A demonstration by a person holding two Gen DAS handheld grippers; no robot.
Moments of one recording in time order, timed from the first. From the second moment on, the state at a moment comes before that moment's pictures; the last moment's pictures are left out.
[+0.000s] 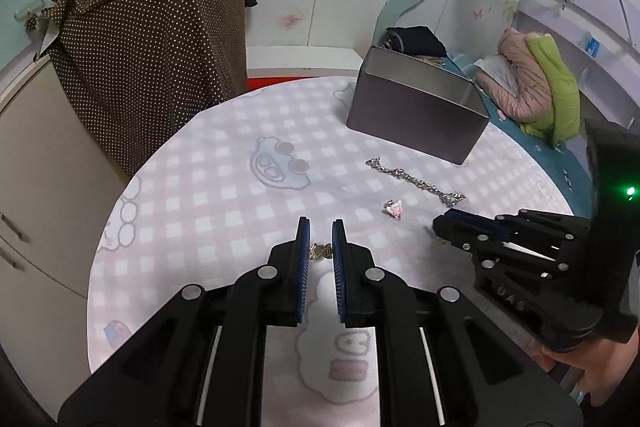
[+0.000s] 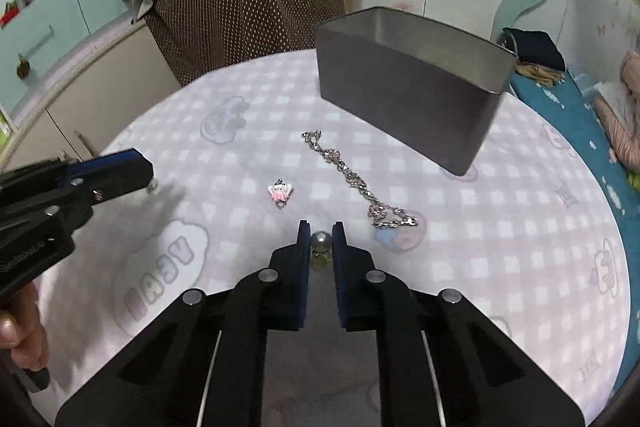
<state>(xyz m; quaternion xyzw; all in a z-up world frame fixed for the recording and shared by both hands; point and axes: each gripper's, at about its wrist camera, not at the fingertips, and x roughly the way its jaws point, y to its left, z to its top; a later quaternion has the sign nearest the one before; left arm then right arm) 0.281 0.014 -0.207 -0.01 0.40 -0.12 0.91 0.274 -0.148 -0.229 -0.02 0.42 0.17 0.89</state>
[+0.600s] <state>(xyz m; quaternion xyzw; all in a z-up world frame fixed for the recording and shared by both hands) 0.310 -0.028 -0.113 0.01 0.31 -0.17 0.94 0.284 -0.198 -0.108 0.00 0.32 0.18 0.93</state>
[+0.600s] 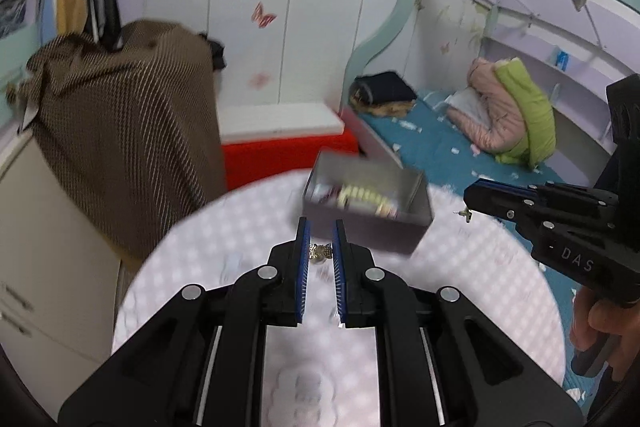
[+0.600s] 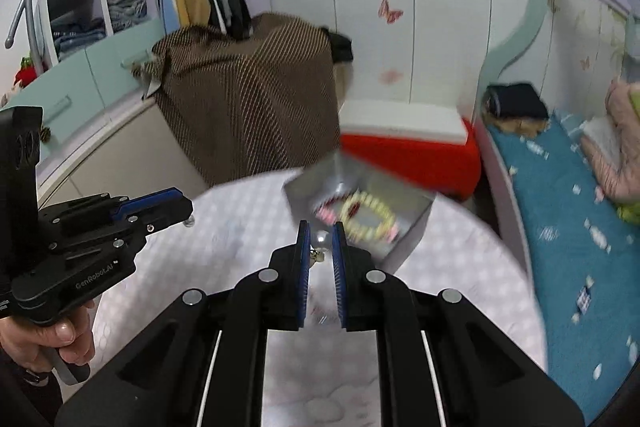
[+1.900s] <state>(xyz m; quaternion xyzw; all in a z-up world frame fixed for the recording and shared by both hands) 0.454 -0.063 -0.106 -0.04 0.38 -0.14 0.91 0.395 -0.247 -0.119 0.11 0.40 0.16 0.90</state>
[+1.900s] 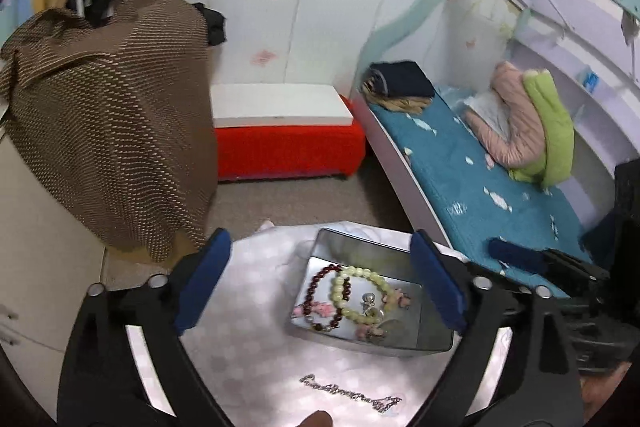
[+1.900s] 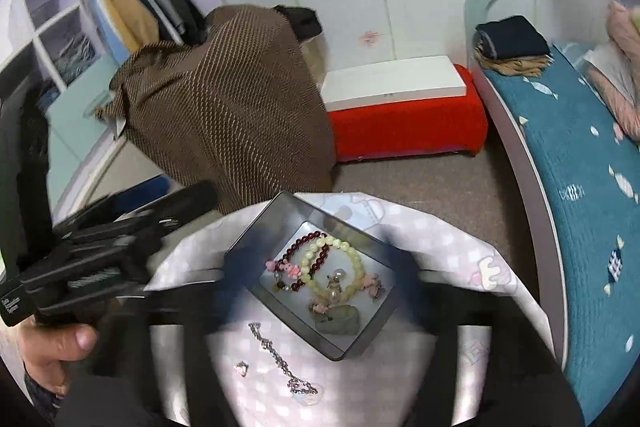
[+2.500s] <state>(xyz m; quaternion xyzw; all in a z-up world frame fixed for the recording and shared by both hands) 0.367 -0.042 -0.062 0.00 0.30 -0.11 0.95 0.359 -0.248 -0.088 0.11 0.36 0.14 0.92</state>
